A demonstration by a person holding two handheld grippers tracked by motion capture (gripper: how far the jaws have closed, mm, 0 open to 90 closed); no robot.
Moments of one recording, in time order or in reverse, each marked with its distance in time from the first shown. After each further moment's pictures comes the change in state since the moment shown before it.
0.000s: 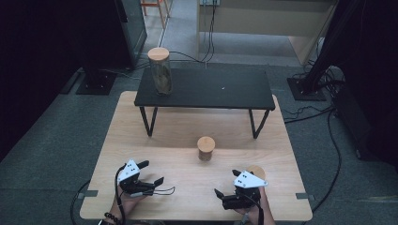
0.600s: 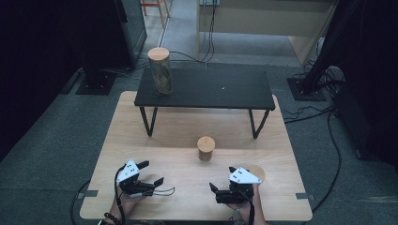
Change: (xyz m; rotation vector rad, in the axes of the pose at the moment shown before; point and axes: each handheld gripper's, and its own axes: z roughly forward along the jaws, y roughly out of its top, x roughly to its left) left arm 0.002 -0.002 -0.001 -0.010 -0.014 0.005; right arm 0.014 0.001 0.021 -0.023 -0.062 0.082
